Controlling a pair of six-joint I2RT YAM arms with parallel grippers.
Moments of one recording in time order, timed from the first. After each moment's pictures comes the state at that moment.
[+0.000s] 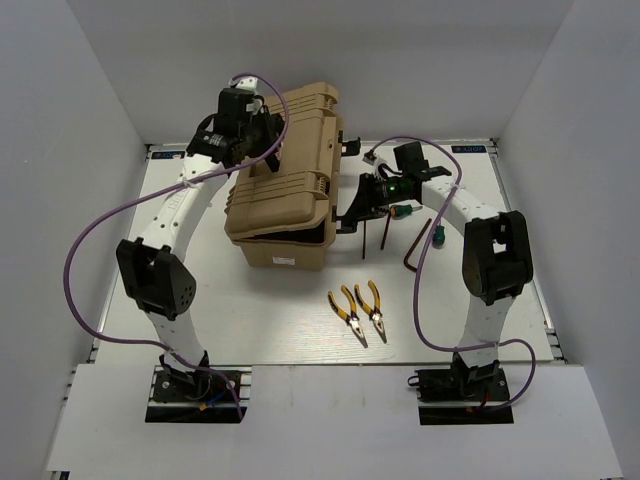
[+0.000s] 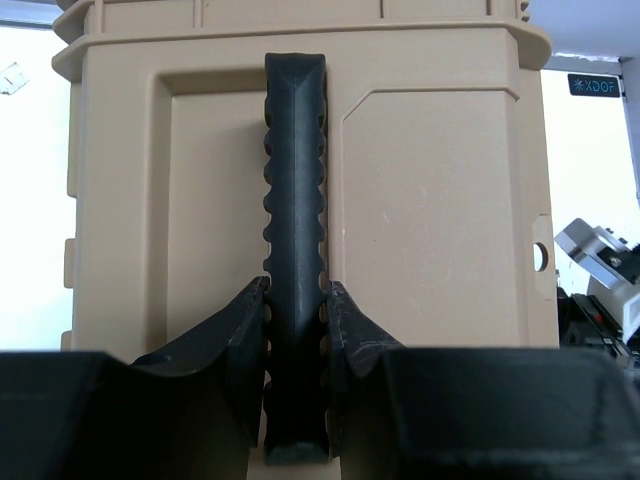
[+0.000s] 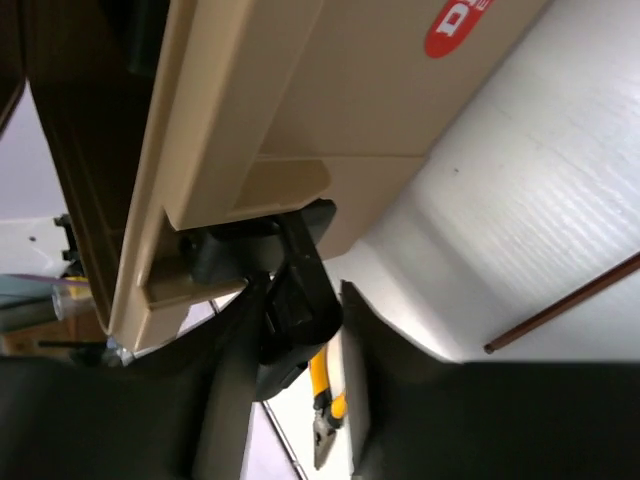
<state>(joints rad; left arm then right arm) -0.34 1.81 1.91 -0.61 -0.01 -0.38 0.32 1.92 1.48 -0.50 -0.90 0.22</state>
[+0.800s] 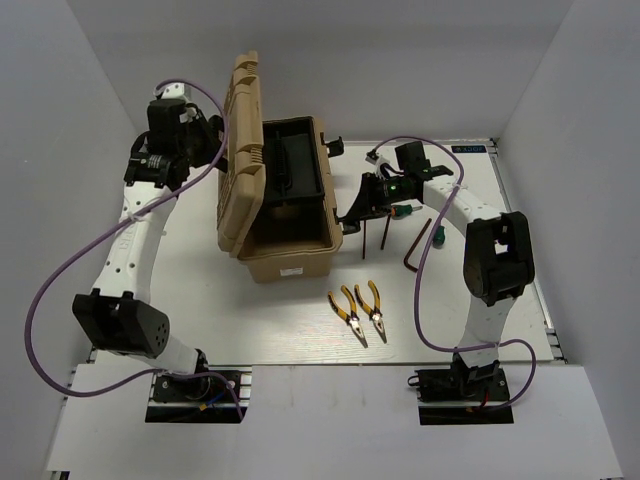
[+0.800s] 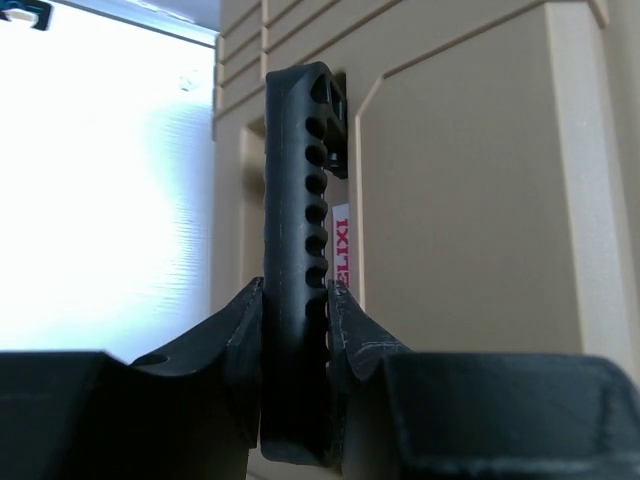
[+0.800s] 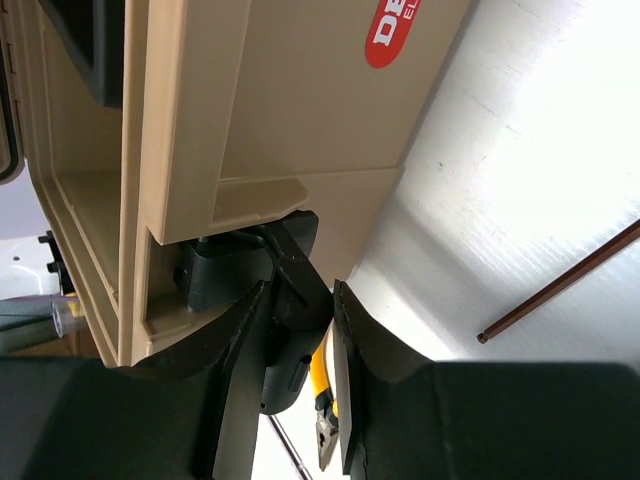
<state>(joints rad) -0.12 1.52 1.70 -0.63 -0.03 -0.39 0.32 1.91 1.48 -0.52 -0.84 0.24</state>
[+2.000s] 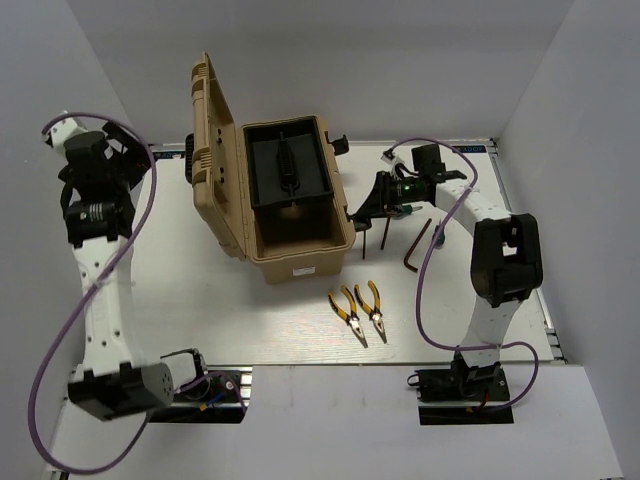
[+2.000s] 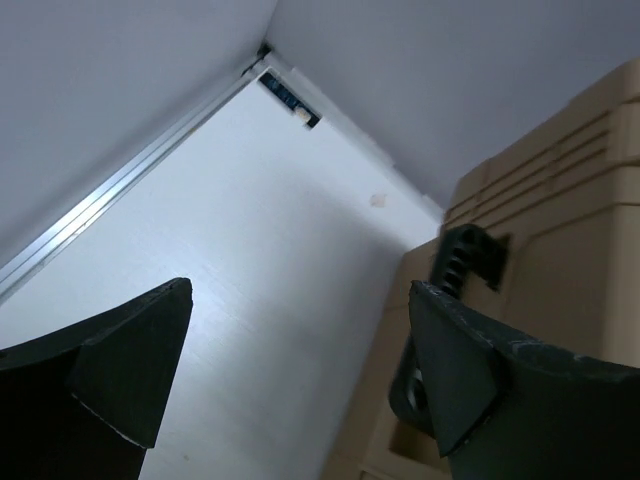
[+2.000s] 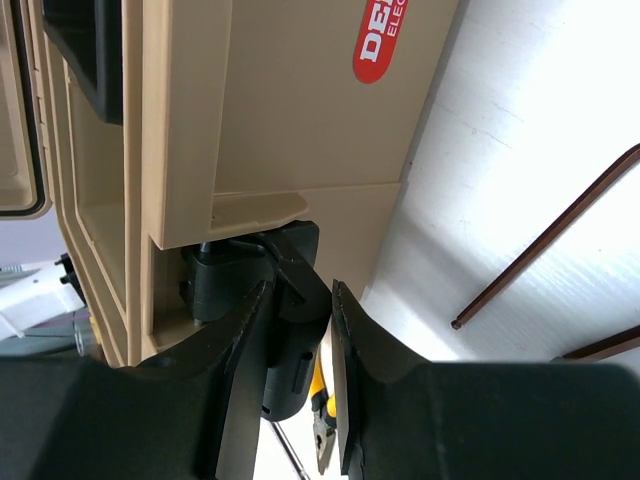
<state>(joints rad) 0.21 1.23 1.51 -0.64 -0.23 -0.52 0.24 1.89 1.41 -0.44 -0.89 0.28</state>
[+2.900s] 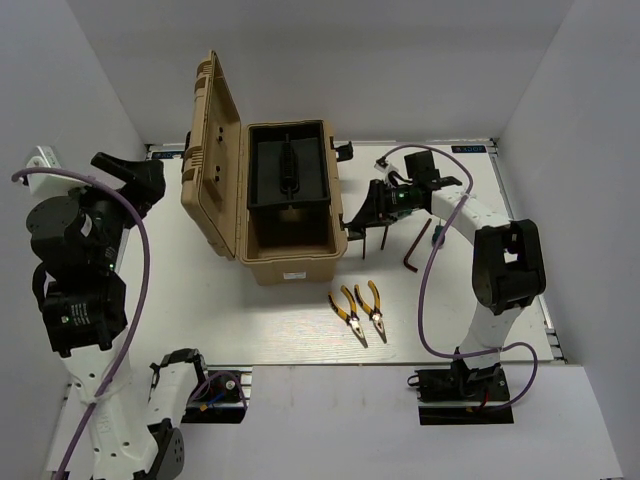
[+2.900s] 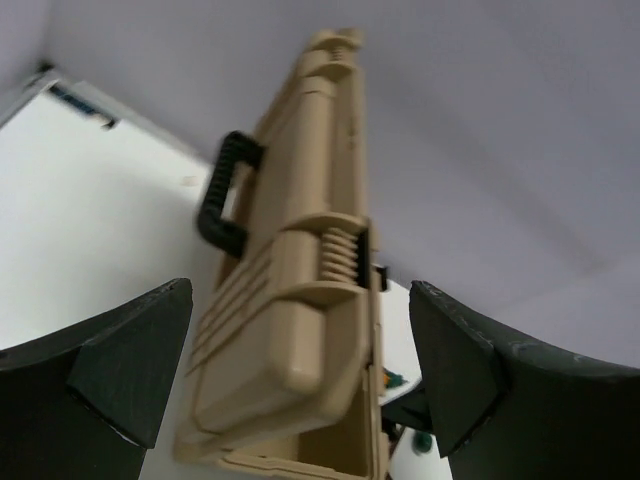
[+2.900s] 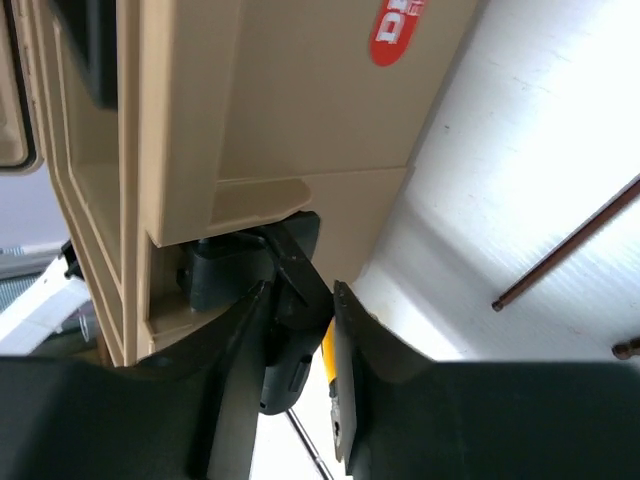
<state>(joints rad) 0.19 0.83 1.52 -0.76 0.05 -0.65 0.30 1.83 1.33 -0.43 -0.88 0.30</state>
